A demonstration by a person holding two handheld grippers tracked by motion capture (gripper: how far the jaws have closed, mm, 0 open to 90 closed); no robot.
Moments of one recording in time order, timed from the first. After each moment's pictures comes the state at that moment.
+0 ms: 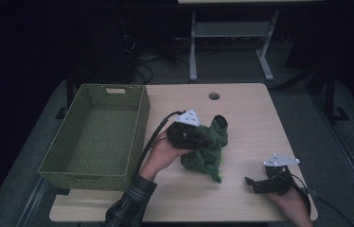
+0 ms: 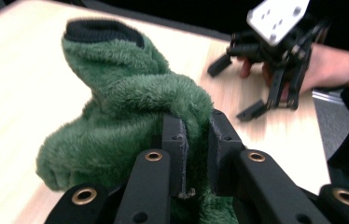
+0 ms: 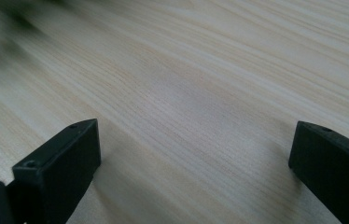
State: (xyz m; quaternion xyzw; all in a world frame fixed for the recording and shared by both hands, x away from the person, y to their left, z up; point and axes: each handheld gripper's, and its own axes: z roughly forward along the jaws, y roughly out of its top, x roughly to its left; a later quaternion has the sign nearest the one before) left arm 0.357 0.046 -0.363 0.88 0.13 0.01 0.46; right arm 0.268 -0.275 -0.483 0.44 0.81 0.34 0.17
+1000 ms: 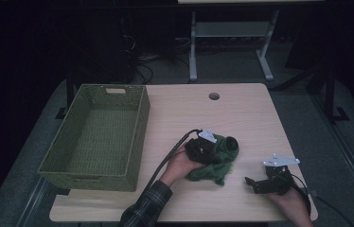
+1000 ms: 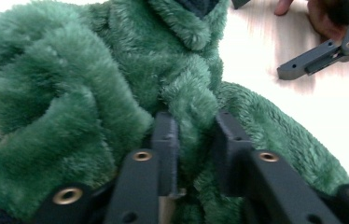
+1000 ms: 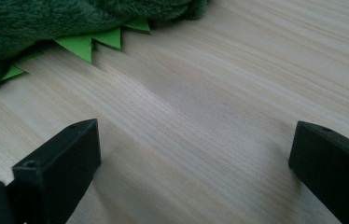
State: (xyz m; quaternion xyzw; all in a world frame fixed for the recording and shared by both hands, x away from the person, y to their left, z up) left arm 0.371 0.000 -0.450 0.91 0.16 -0.04 0.39; right arm 0.268 -0.275 -0.483 0.44 0.81 0.34 0.17
